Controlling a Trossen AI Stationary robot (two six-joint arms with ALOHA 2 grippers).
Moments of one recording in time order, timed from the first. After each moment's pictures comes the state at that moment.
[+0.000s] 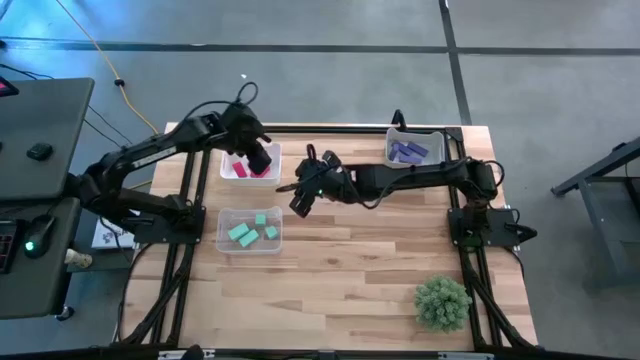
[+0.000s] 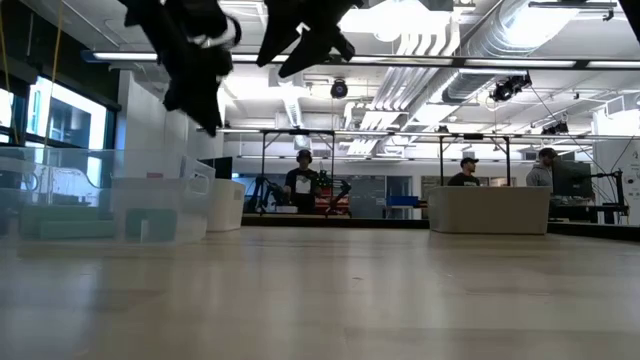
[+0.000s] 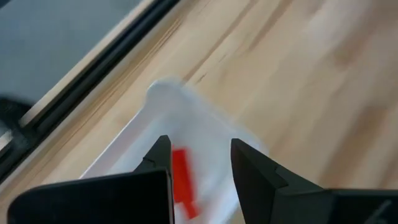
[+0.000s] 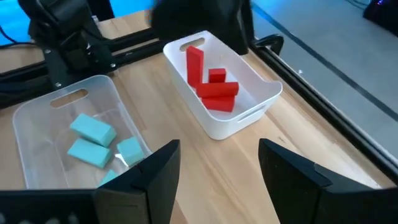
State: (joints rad) left arm 0.77 1.26 1.03 -0.77 0.02 -0.03; right arm 0.03 1.92 1.75 -0.52 0.47 0.33
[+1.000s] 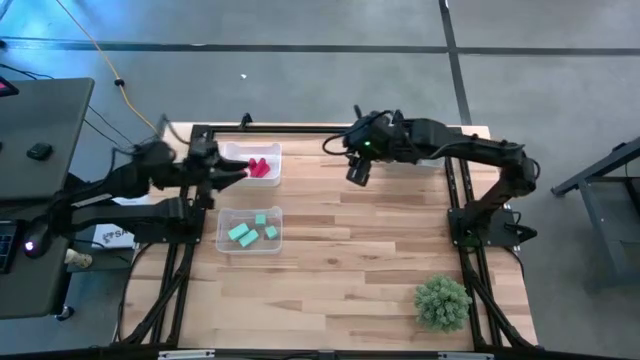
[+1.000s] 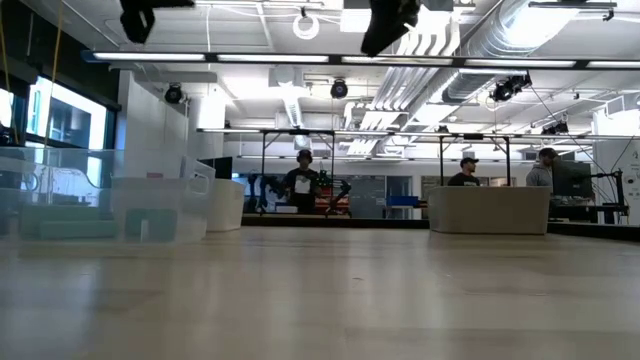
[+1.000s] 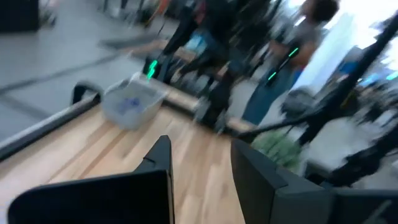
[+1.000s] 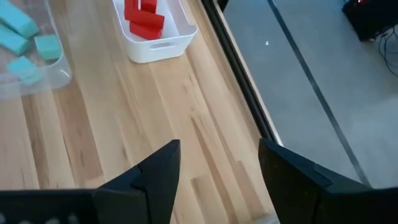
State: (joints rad) left arm 0.38 0.51 0.69 -0.31 0.12 -0.36; right arm -0.15 1.62 1.75 -1.02 0.36 -0.01
